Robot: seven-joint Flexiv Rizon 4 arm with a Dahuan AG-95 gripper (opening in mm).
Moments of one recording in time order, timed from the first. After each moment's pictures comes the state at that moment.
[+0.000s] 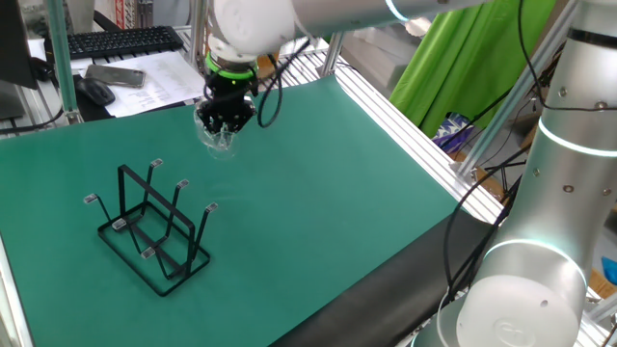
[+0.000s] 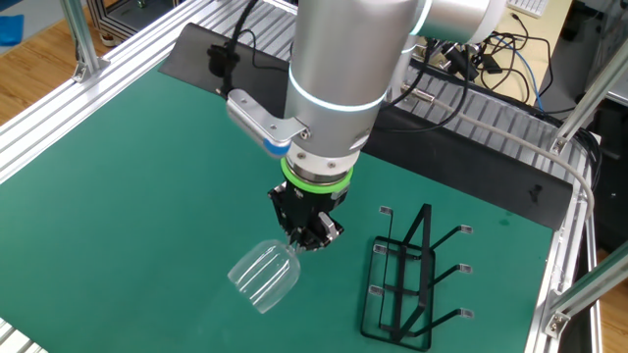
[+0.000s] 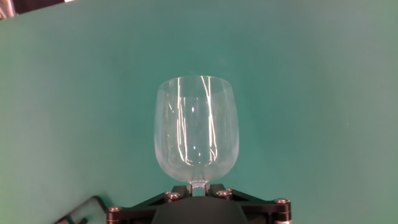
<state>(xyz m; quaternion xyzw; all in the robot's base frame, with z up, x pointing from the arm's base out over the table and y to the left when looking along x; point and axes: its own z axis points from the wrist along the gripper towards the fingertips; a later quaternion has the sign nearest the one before) 0.601 0.101 0.145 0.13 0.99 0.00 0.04</state>
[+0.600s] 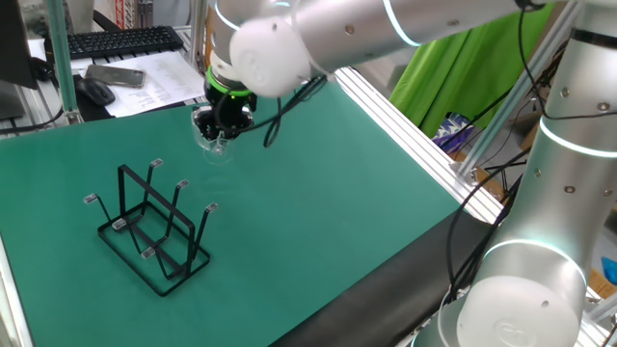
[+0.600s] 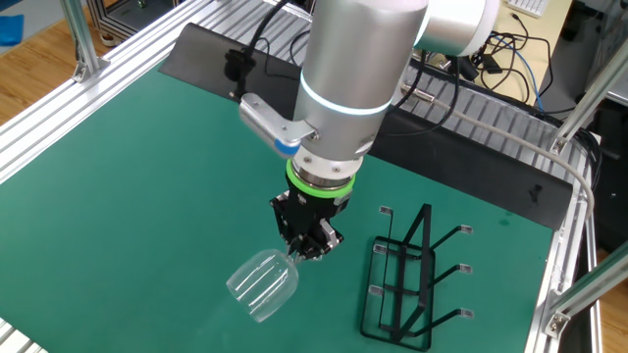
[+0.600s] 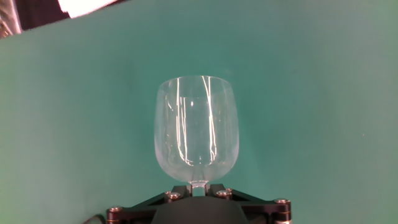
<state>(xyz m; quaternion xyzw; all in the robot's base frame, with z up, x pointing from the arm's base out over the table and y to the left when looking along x) 0.607 0.102 0.128 0.15 0.99 0.01 0.09</state>
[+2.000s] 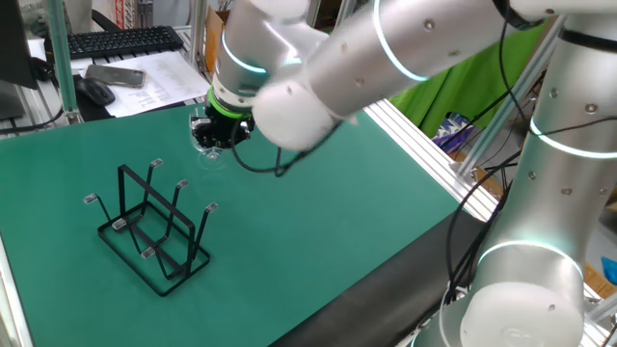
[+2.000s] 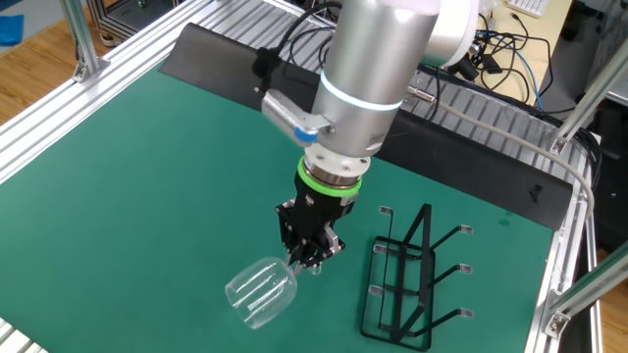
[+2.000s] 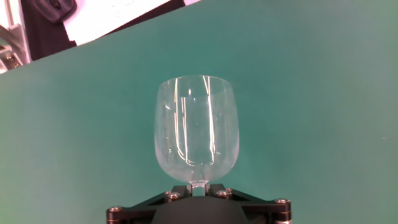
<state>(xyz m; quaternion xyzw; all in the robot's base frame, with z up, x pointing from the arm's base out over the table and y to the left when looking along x) 0.611 0.104 0.109 0.17 0.97 0.02 0.18</state>
